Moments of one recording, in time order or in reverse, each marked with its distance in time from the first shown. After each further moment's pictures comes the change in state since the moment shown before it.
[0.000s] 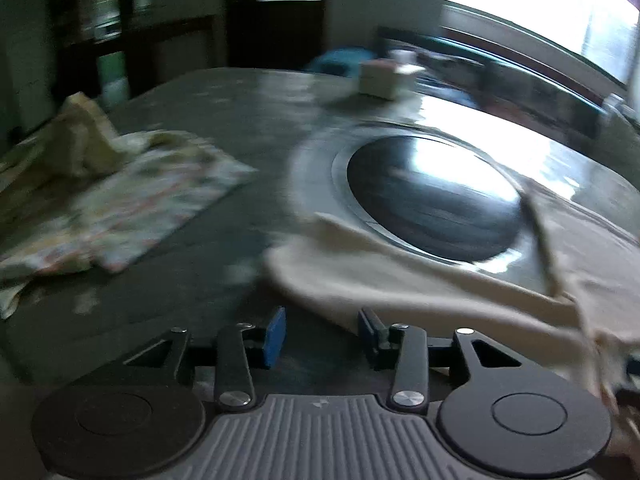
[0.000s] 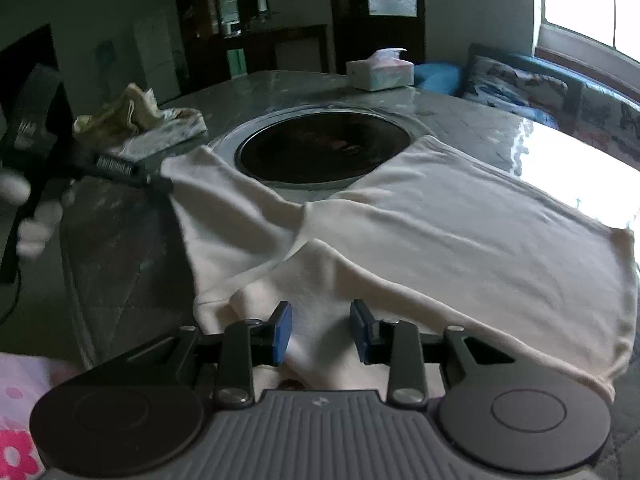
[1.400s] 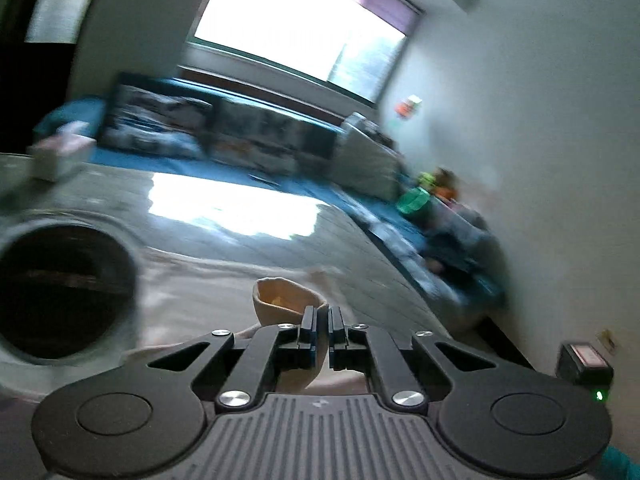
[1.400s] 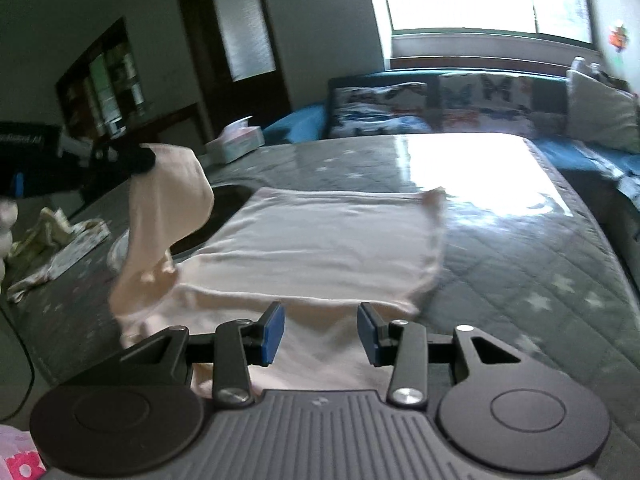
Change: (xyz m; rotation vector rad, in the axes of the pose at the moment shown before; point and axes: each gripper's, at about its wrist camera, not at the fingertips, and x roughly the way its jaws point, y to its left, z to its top) left arm -0.091 -0.188 0.019 0.253 -0.099 -0.842; right arm -0.110 -0.072 -0.055 0.376 -0.201 -0.253
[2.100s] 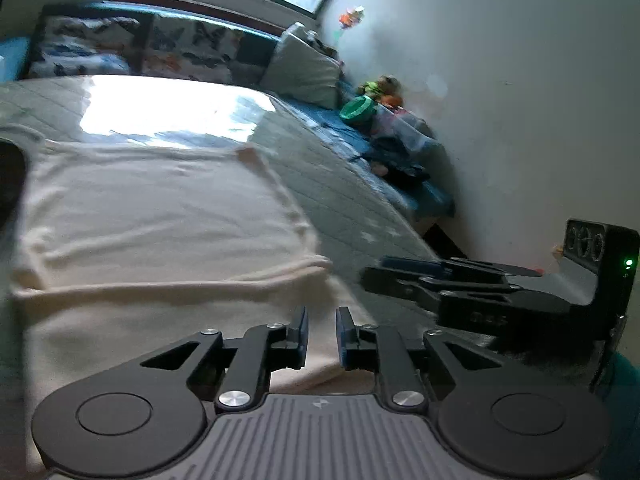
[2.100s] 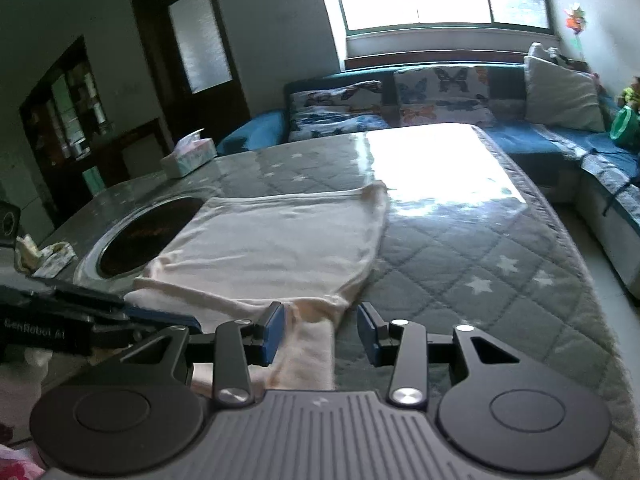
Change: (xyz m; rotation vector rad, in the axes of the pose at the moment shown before) left arm 0.065 0.006 -0.057 0.055 0.244 -0.135; right arm 0.000 -0.028 -0.006 0.072 -0.006 -0.064
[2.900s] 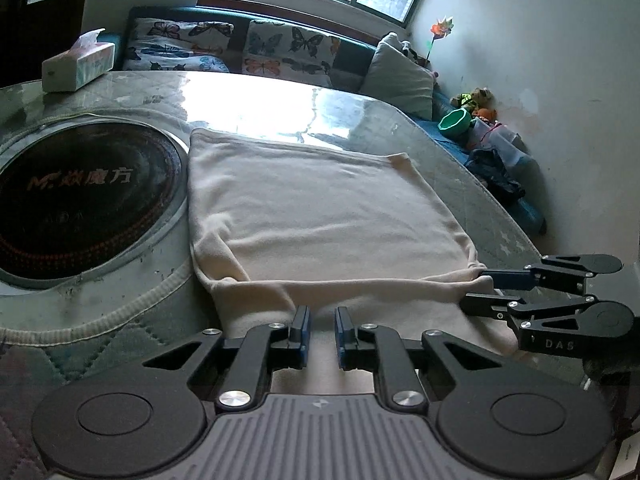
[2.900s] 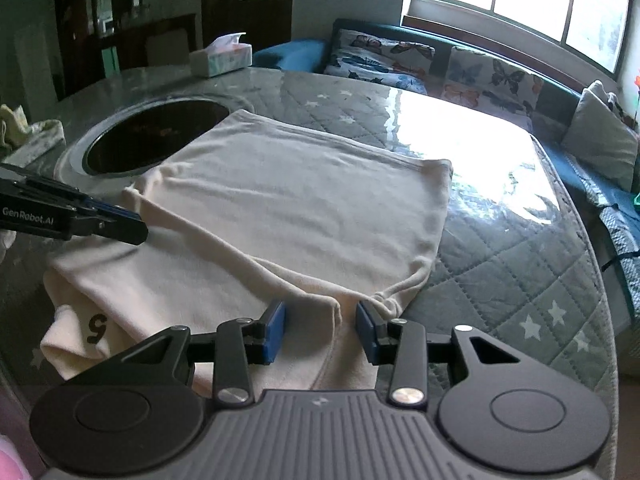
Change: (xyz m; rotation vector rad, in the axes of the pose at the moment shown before) left arm -0.024 0.072 -0.004 -0.075 -0.010 0.251; right arm 0.062 0.053 0.009 -0.307 0.211 -0.077
